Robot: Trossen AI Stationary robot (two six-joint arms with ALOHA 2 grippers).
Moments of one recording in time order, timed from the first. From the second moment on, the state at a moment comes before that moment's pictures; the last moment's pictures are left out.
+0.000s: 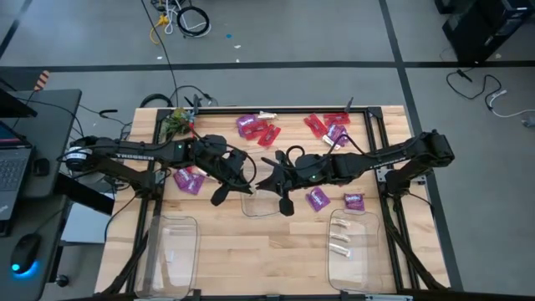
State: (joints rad) left arm 0.08 1.26 0.90 -0.10 0.49 -0.06; right arm 0.14 1.56 1.19 0.04 0.05 0.06
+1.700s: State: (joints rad) left arm 0.08 1.25 0.90 -0.17 0.42 0.00; right arm 0.49 1.31 1.19 -1.26 -0.21 1.38
